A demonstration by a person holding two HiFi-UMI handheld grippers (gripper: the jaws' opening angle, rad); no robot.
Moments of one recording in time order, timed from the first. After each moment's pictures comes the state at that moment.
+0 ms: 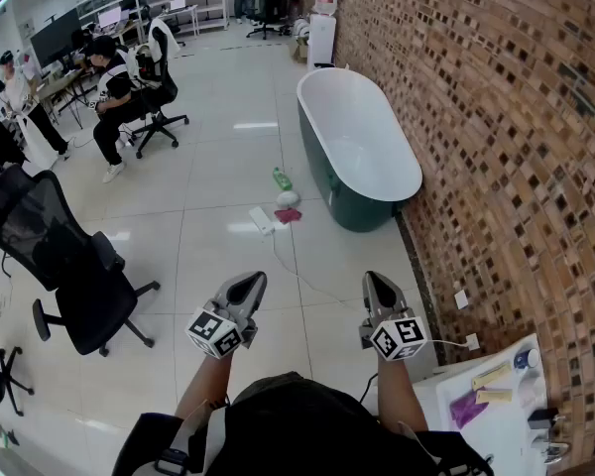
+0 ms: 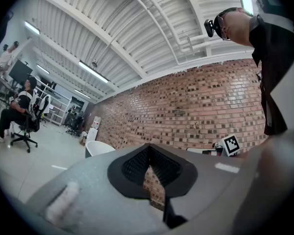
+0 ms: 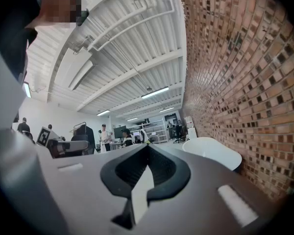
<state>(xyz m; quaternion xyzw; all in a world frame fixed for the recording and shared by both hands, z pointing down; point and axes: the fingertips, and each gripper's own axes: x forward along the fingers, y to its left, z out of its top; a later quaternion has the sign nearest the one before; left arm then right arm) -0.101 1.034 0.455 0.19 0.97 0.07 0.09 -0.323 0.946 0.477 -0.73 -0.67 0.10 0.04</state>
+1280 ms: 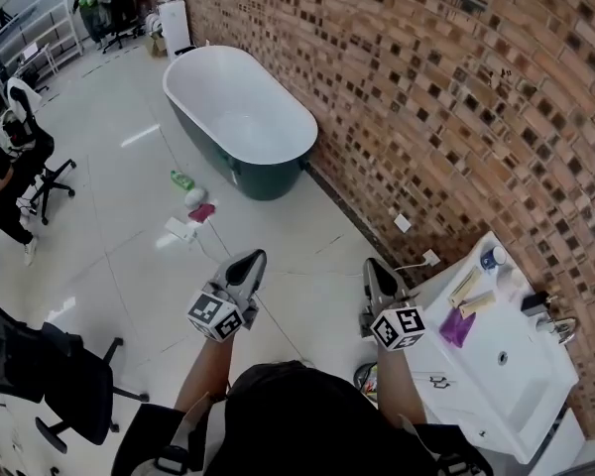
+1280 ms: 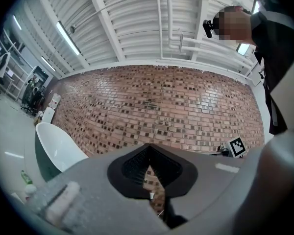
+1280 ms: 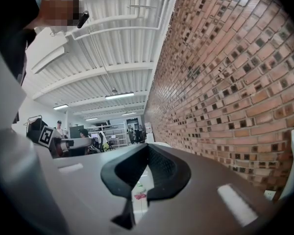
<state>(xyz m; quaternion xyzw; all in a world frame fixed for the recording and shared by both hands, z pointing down) -0.272 1.016 0.458 -0.03 0.99 0.11 0.07 -0.417 0.828 0.488 -0.55 -0.83 0.09 0.04</state>
